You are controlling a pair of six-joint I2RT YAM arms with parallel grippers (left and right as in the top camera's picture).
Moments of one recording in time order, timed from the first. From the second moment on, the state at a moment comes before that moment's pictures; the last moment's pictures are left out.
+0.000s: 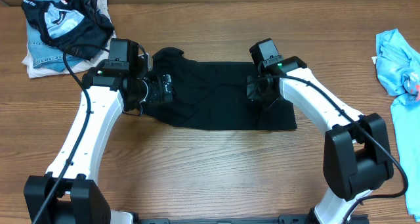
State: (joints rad) left arm -0.10 1.59 1.27 -0.91 0.24 -0.31; right arm 0.36 1.89 1.37 -0.80 0.00 0.42
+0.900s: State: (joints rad) left arm -0.10 1.59 1.27 -0.92 0.24 -0.31; right arm 0.02 1.97 1.54 -0.93 -0.20 0.38
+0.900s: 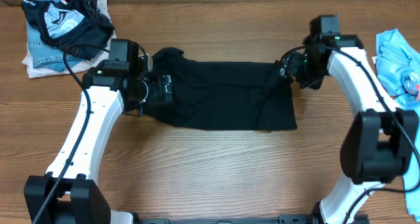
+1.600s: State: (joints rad) left arm -0.10 1.59 1.27 -0.92 0.24 -0.31; right arm 0.05 2.04 1.52 -0.78 -0.40 0.38
